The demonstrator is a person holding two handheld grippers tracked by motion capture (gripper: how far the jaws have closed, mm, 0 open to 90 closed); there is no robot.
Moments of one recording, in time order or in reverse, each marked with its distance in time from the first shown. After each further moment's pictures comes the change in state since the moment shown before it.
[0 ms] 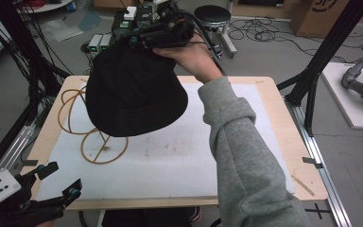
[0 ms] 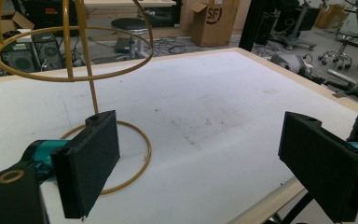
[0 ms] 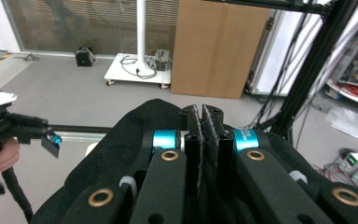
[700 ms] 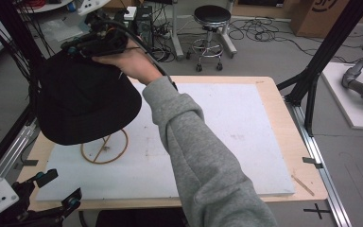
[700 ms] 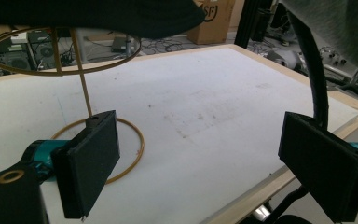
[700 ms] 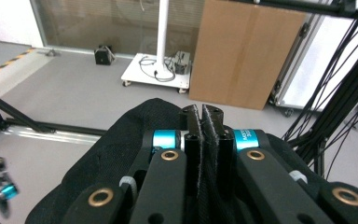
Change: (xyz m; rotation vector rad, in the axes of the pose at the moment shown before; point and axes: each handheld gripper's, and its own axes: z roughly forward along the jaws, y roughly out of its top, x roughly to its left) left arm -0.012 -0.004 -0.012 0.007 -0.010 0.017; right arm 0.007 0.015 0.125 0.013 0.090 -0.039
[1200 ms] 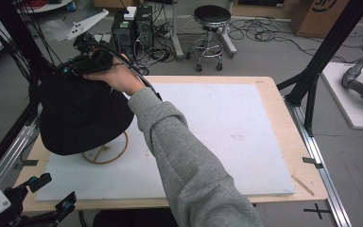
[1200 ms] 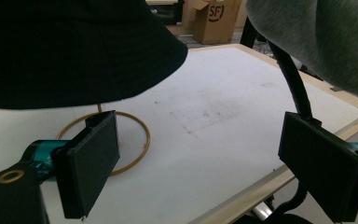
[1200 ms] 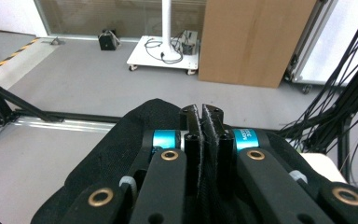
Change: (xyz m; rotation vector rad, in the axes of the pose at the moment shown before) left arm 0.001 -0.004 -0.011 -0.001 0.025 -0.011; right arm -0.010 -0.039 0.057 0.072 0.036 0.071
